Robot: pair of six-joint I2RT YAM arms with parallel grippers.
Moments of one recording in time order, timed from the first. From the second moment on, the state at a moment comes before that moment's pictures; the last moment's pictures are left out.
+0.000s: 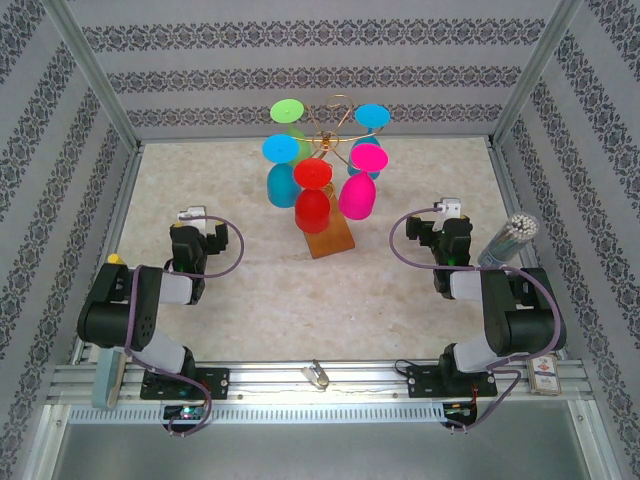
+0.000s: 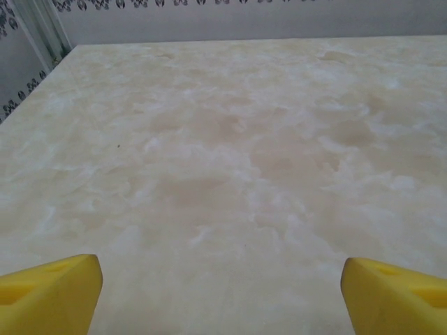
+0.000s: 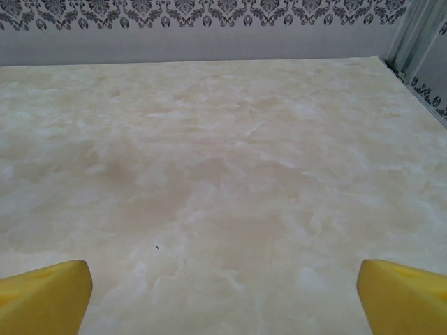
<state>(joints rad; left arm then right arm) -0.02 1.53 0.37 0.80 -0.19 -0.02 0.02 1.50 0.39 0.77 0.05 0.04</state>
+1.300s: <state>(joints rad) -0.20 1.06 1.19 -0.68 0.04 -0.31 -0.11 1.11 1.07 -0.16 -0.84 0.77</state>
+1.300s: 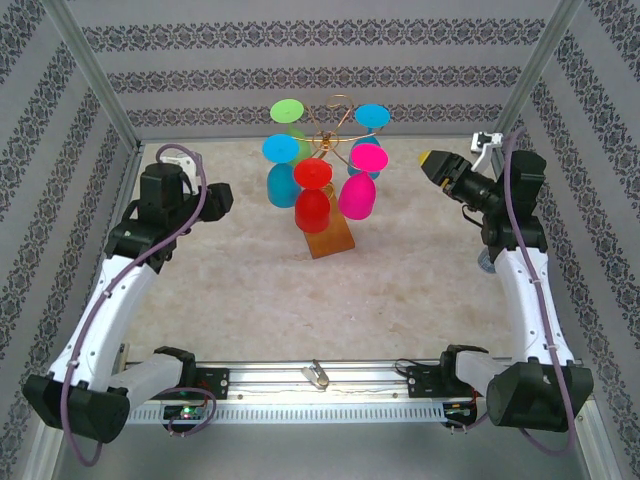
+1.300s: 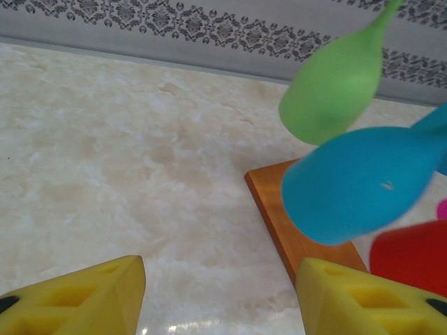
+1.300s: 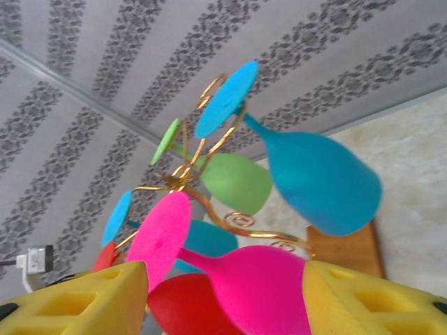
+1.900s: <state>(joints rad) -0.27 1.05 1.28 -0.79 0.06 -0.29 0.05 1.24 1.10 -0.10 -0.89 0.87</state>
